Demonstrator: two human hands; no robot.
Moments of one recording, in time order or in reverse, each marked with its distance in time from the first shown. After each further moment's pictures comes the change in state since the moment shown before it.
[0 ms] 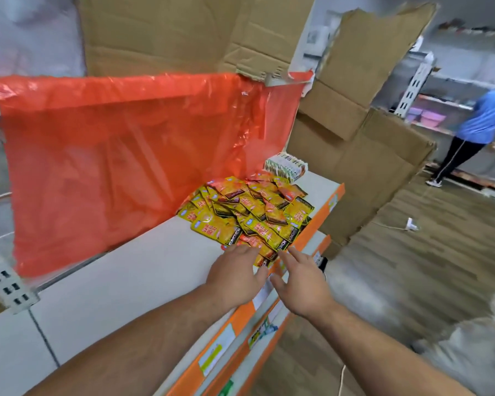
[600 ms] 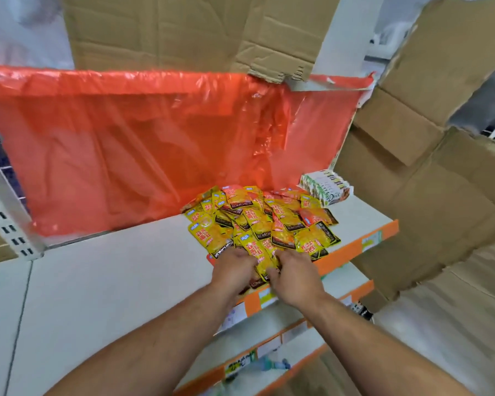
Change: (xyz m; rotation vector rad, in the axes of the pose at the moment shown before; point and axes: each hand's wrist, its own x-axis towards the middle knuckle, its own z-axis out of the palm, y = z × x) left_hand 0.087 0.059 0.041 -0.934 0.364 -0.862; right_hand 0.126 0.068 -0.006 0.037 -0.102 -0.342
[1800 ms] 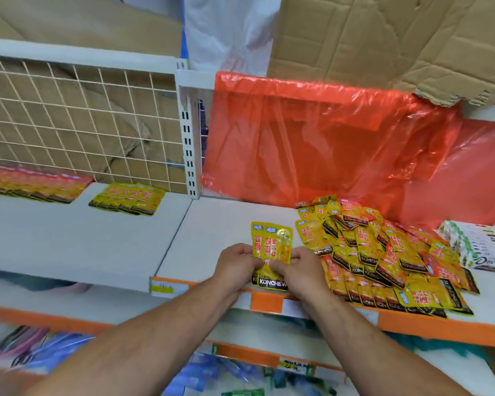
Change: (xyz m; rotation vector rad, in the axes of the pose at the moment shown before) left_hand -0.096 -0.037 -0.117 -0.396 0.481 -0.091; right_hand -0.021 -0.133 0.018 0.806 -0.304 -0.141
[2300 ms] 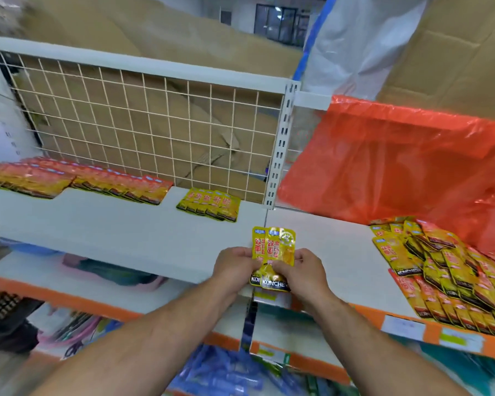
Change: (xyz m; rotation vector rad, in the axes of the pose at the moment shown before) left_hand -0.007 0.005 -0.218 0.014 0.063 0.054; right_hand -0.055 -0.089 0.181 -0.050 -0.039 -0.035
